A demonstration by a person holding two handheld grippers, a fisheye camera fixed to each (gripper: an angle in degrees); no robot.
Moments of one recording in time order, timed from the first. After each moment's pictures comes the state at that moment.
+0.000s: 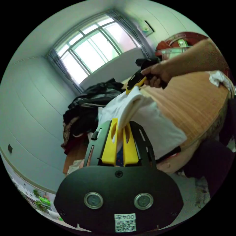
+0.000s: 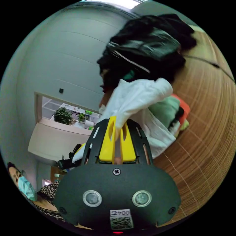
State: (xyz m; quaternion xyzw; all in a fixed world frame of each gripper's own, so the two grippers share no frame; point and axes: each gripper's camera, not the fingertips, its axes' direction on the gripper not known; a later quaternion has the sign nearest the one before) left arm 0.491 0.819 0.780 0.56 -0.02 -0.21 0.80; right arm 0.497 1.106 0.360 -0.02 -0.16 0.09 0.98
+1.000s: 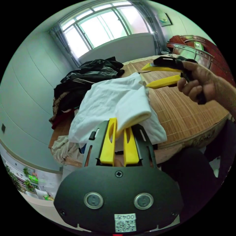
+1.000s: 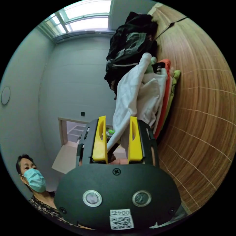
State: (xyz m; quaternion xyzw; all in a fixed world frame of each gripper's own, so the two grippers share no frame) left arm 0.448 0.806 0.767 0.48 0.11 -0.26 0.83; right arm 0.532 1.220 0.309 0.11 -0.30 0.21 0.92
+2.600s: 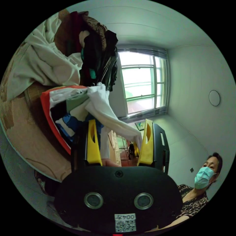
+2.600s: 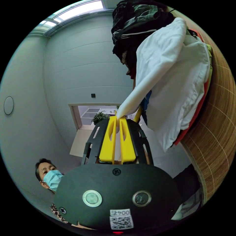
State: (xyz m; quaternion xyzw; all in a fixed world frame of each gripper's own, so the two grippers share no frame) left arm 0.159 0.929 1.167 0.55 0.70 -0.36 0.26; right arm 0.472 1.172 0.316 -0.02 -0.40 0.18 0.90
